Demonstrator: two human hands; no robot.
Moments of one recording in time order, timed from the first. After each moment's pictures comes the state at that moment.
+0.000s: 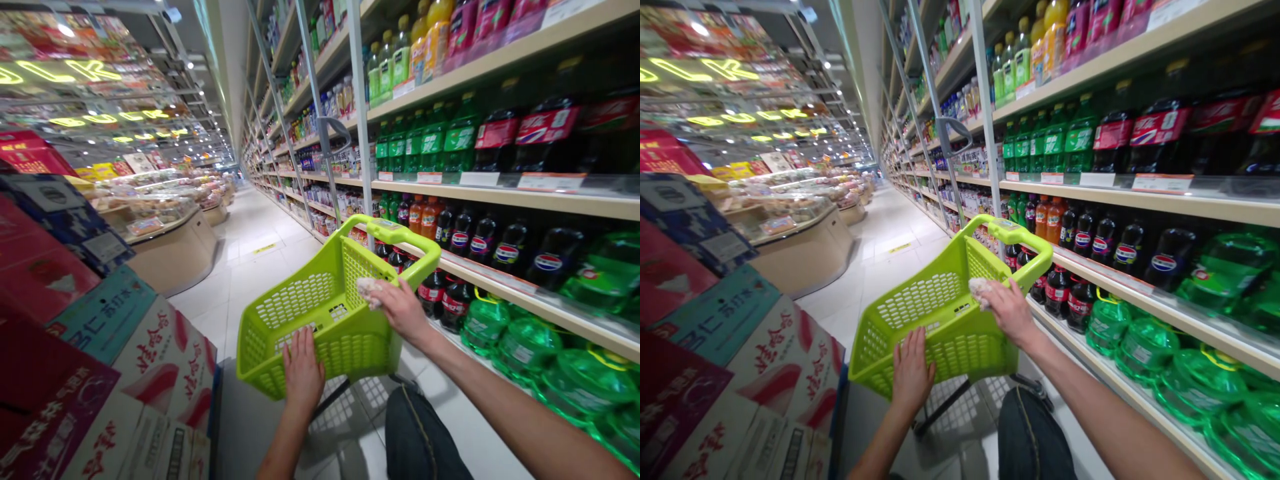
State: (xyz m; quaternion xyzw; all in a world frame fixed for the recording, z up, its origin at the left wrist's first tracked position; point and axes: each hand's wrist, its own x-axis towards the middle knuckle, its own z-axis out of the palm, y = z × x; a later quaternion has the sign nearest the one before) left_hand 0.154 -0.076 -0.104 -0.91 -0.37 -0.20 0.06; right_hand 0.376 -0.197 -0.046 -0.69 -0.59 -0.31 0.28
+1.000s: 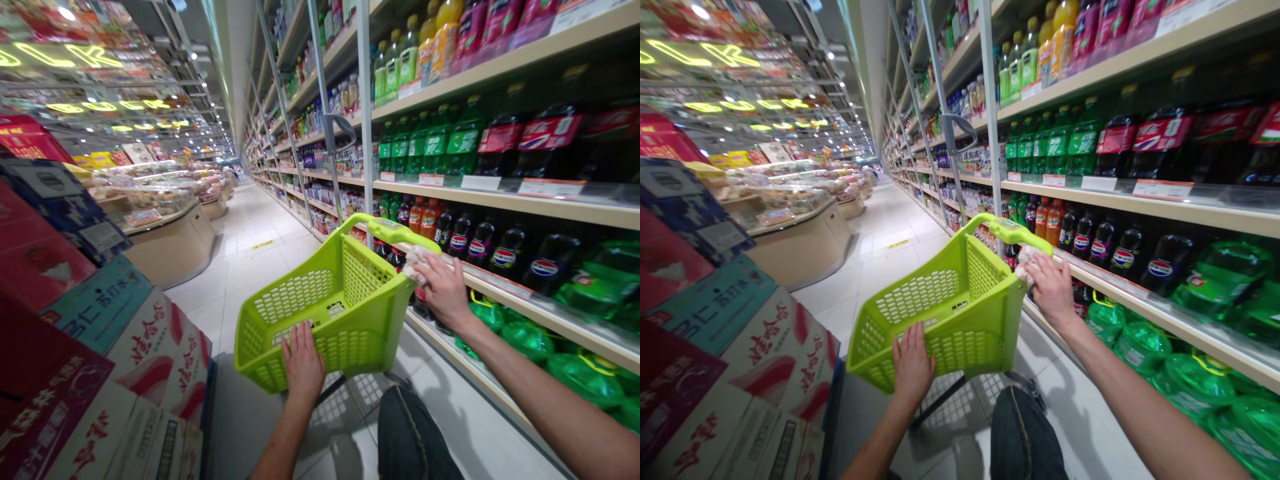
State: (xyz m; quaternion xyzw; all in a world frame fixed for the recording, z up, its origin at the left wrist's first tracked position) left_hand 0.165 -0.082 -0.102 -0.89 -0.41 -0.20 0.07; right_hand 0.433 -0.228 -0.032 -0.72 -0.48 -0.44 0.24
